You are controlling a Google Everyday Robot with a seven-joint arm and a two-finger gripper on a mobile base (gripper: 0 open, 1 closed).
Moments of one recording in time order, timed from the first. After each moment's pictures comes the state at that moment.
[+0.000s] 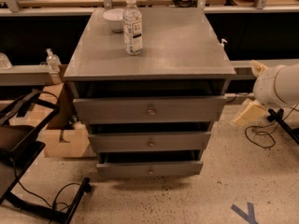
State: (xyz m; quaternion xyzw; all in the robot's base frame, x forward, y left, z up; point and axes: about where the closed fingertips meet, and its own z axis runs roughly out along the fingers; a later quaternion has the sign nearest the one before) arm 0.566 -0.283 0.845 -0.54 0.75 -0.13 0.35
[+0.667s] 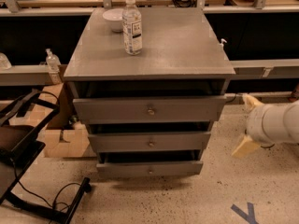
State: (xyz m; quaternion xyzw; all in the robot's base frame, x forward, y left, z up) arm 0.530 -0.287 0.753 -0.57 0.75 -0.14 0.31
